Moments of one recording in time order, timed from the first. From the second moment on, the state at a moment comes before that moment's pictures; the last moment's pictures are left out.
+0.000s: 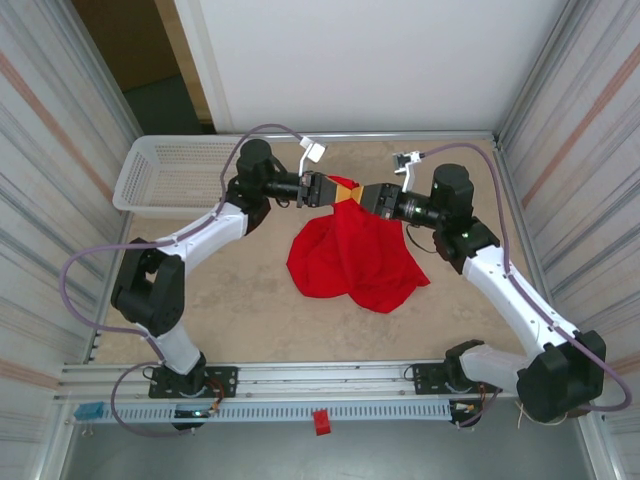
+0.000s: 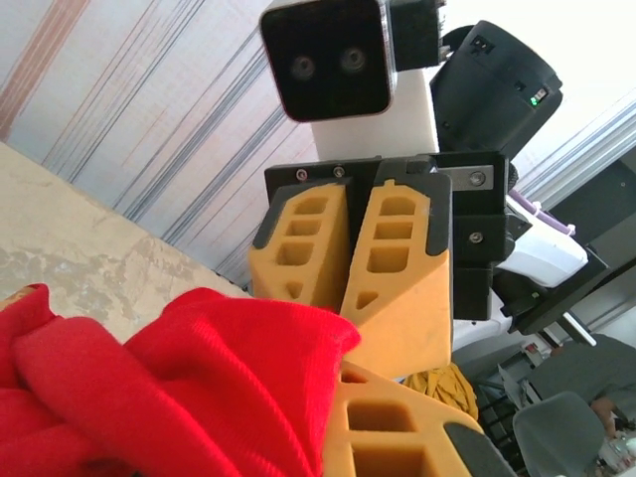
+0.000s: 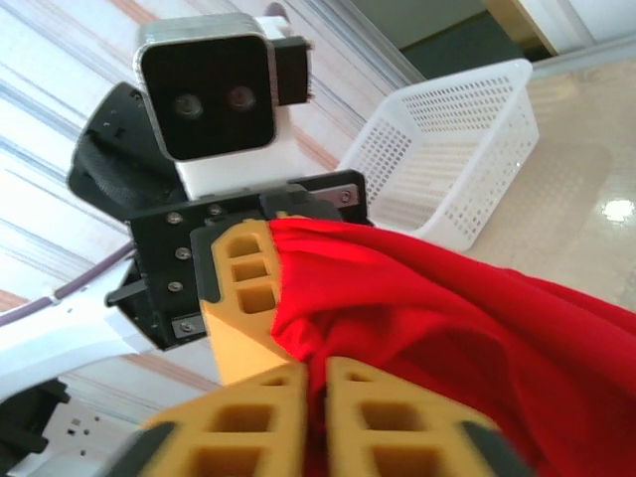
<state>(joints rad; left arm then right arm) -0.52 1.70 1.26 0.52 1.23 -0.80 0.38 1.15 0.97 0.01 -0.71 0.76</state>
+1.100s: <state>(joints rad) -0.69 1.51 1.15 0.15 0.45 -0.27 0.26 1.13 1.32 -0.32 -0.67 0.66</state>
